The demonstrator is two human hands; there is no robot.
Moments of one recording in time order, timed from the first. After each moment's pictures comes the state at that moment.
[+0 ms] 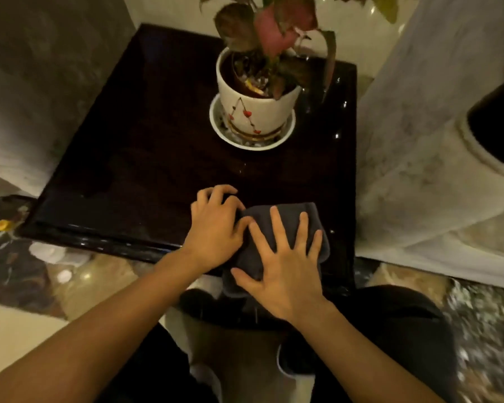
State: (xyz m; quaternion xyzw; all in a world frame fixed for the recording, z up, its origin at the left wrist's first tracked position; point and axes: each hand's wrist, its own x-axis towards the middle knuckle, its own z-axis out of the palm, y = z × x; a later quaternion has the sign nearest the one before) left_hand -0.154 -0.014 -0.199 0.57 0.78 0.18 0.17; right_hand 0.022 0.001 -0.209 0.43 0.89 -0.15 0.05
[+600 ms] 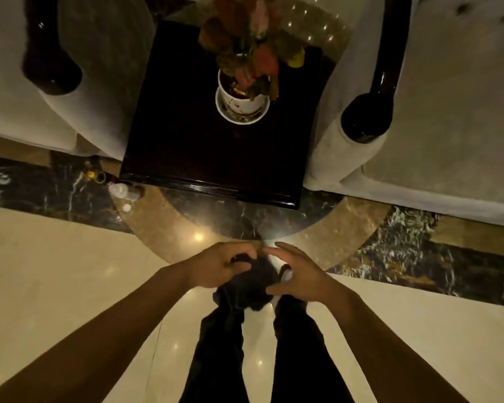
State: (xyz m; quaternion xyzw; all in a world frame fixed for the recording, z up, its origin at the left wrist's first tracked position) left_hand -0.058 -0.187 0.075 0.53 0.57 0.13 0.61; right_hand 0.170 -0.109 0.055 0.37 0.69 -0.60 0.13
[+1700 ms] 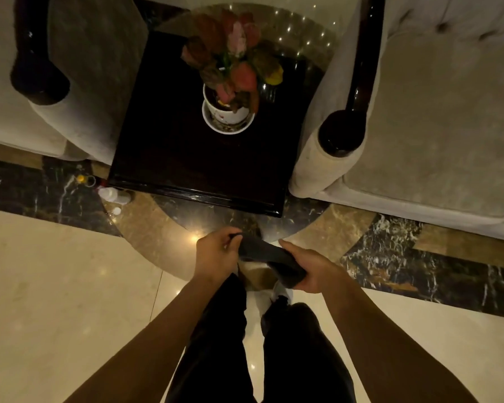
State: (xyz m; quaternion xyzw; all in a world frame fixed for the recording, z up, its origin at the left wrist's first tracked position) left_hand 0.006 -0.152 0.075 0.33 0.82 0.27 0.38; right_hand 0.197 -0.050 0.045 0.65 0.10 -0.75 0.10
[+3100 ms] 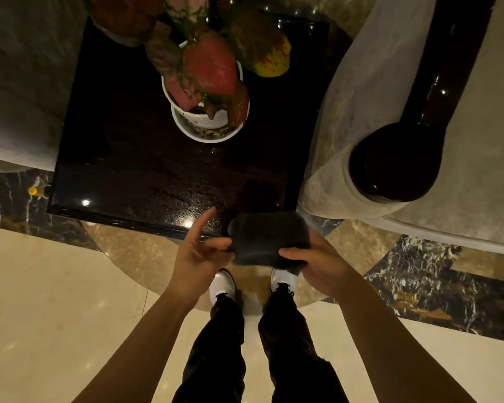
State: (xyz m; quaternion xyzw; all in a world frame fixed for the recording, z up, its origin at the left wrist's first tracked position) left_hand -0.042 -0.038 -0.056 0.04 0.69 0.48 0.54; right_hand 0.159 0.087 -0.090 0.48 0.23 -0.84 -0.05
